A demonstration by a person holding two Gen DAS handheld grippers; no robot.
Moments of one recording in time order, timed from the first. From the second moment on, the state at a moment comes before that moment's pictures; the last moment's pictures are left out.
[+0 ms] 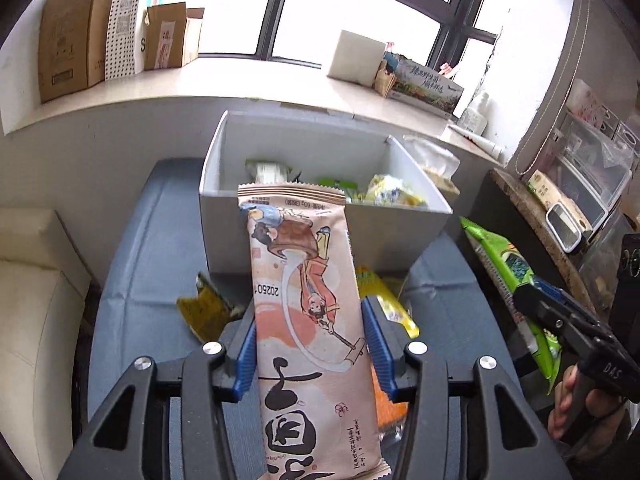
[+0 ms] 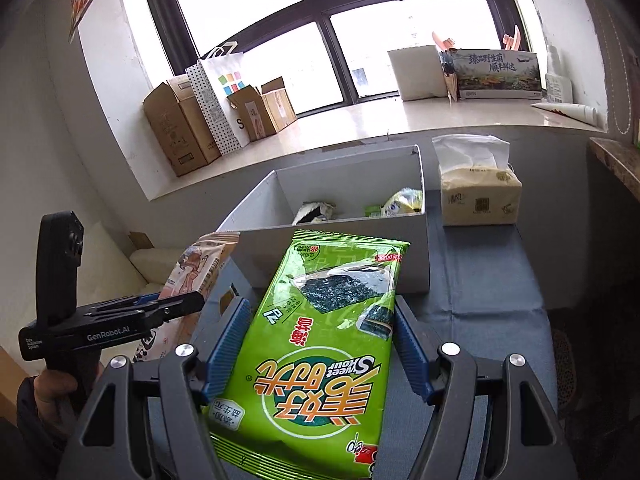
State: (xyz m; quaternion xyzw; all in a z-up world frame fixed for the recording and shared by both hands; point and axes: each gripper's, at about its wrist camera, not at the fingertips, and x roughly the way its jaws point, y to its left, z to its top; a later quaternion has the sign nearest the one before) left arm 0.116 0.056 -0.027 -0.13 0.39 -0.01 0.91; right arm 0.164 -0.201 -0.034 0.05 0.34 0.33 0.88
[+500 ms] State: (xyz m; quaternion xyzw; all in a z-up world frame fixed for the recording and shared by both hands) left arm 0.312 0.106 -0.015 -0.13 0.38 -0.01 0.92; right arm 0.349 -0.116 -0.024 0.09 0.37 0.34 0.86
